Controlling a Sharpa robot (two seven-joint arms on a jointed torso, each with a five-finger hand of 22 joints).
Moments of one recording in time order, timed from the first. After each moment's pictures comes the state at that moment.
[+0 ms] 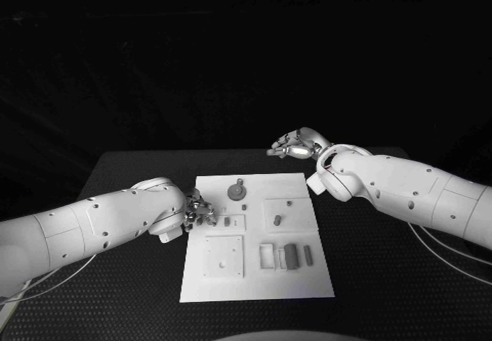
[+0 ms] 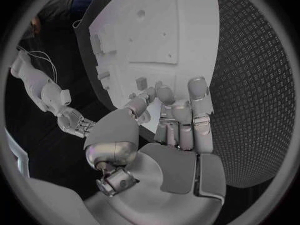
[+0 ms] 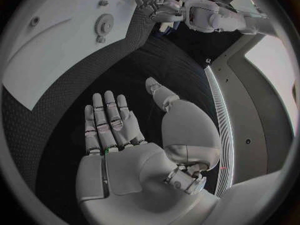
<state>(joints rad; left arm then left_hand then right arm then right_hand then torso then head) 1.24 -0.57 -0.23 1.22 -0.90 -0.01 -0.53 0.80 0.09 0.66 -0.27 0.17 0.99 0.02 0.49 0.55 1.26 -0.08 0.91 0.73 1.22 -0.16 1.38 0.65 0.01 1.35 -0.24 0.50 1.31 1.20 -0.64 -0.02 1.18 -0.74 -0.36 0.04 0.97 -0.14 0.54 -0.20 0.05 0.75 0.19 0.23 0.49 0.86 0.20 0.30 0.13 0.67 0.23 0.44 0.45 0.05 0.32 0.20 0.27 1.22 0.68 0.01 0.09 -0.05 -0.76</state>
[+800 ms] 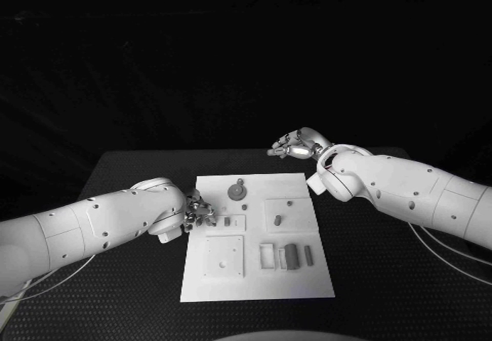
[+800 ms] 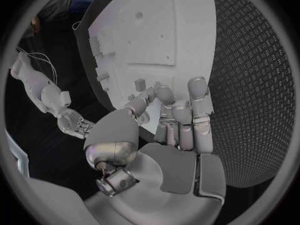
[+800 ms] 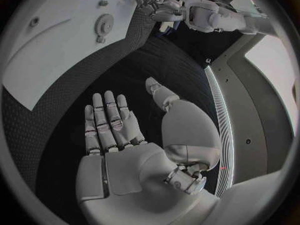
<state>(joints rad) 1.24 -0.58 -0.23 1.22 -0.91 0.00 -0.53 0.81 0.08 0.66 -0.27 0.16 0.99 0.02 0.50 0.57 1.26 -0.08 0.91 0.73 1.22 -0.17 1.39 0.65 0.01 1.35 -0.24 0.50 1.31 1.20 -0.64 -0.02 1.18 -0.74 -0.36 0.04 0.97 -0.14 0.54 -0.20 0.05 0.75 0.19 0.24 0.49 0.86 0.20 0.30 0.13 0.67 0.23 0.44 0.45 0.05 0.32 0.20 0.27 1.22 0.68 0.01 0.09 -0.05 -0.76</state>
